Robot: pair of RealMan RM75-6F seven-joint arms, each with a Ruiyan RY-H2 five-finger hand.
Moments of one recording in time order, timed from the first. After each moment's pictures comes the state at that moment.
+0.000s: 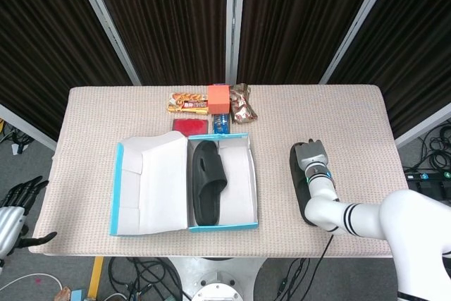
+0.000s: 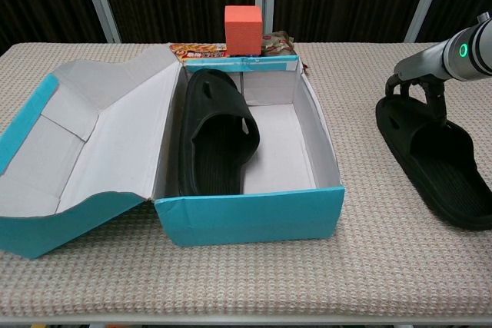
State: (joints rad) left arm -0.06 -0.98 0.07 -1.62 1.58 1.43 -0.28; right arm 1.33 -1.42 -0.17 -1.50 0.18 0.82 -0.95
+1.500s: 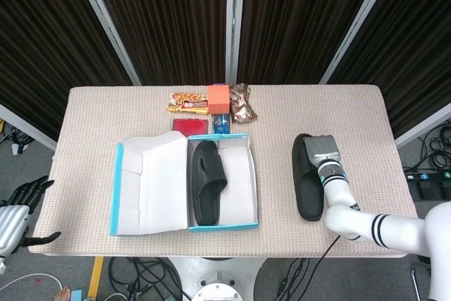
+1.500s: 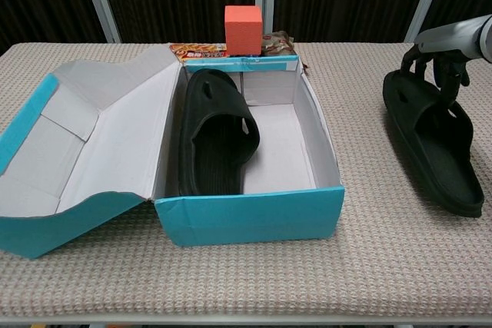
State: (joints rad) left arm -0.08 -0.96 0.08 -1.66 1.59 1.40 -0.28; right arm 1.10 -1.31 -0.02 -1.58 -0.16 0.89 -0.75
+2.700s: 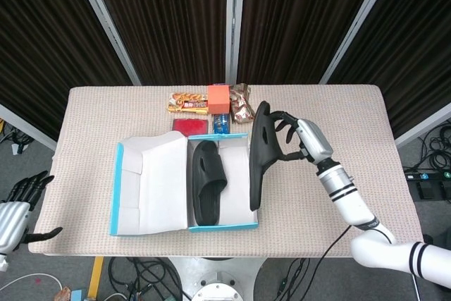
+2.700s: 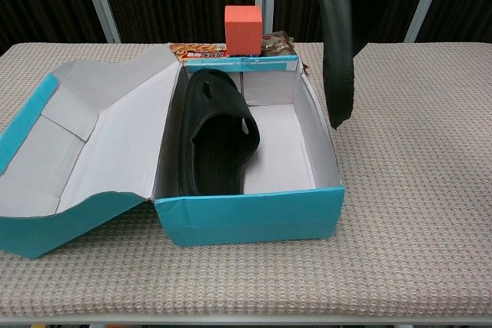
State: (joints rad) left arm -0.08 -0.97 0.06 -1.68 1.58 1.43 -0.23; right arm 0.73 -1.26 0.29 -1.69 -1.14 0.98 0.38
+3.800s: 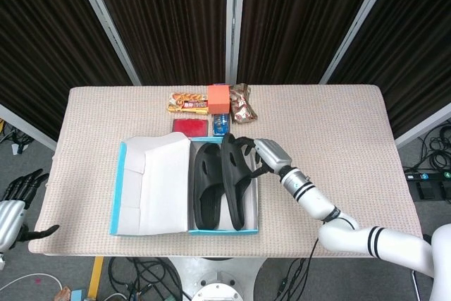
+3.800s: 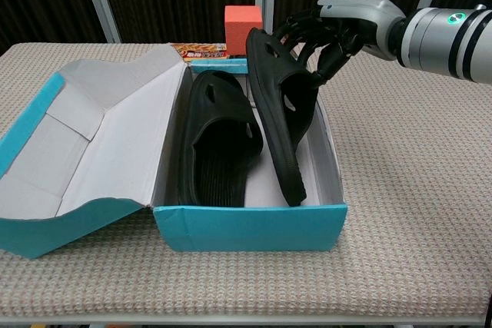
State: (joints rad) left arm -0.07 -0.98 0.05 -1.65 1.57 1.44 -0.27; right arm 0.87 -1.46 0.26 -1.50 -1.06 0.72 0.24
